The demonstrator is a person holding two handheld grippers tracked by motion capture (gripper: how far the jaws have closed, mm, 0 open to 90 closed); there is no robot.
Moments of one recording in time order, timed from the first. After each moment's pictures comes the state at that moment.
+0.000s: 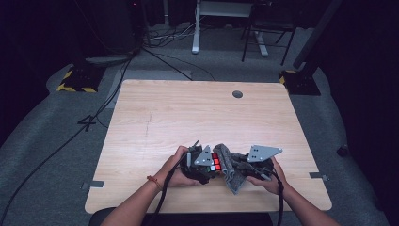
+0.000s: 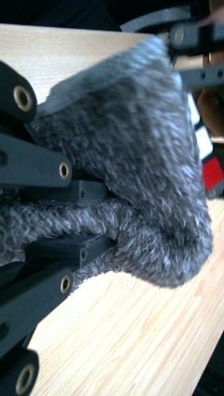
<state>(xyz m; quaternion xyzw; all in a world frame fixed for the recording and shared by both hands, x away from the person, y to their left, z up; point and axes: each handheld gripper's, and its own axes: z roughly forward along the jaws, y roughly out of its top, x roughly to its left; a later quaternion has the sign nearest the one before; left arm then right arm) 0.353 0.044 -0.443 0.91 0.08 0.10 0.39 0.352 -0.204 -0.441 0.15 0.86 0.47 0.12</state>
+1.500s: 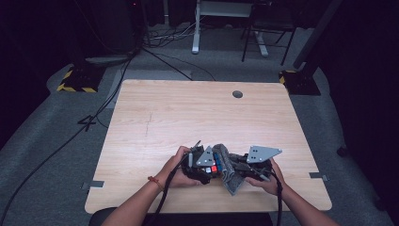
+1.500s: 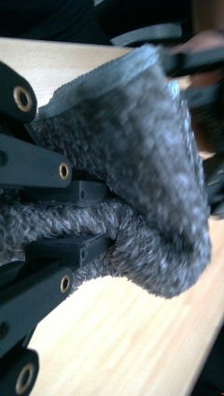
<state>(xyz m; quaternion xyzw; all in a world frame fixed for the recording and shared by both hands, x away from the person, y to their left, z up) 0.354 0.039 -0.447 0.92 0.08 0.11 0.38 0.348 -0.200 -0.439 0.14 0.85 0.49 0.11</state>
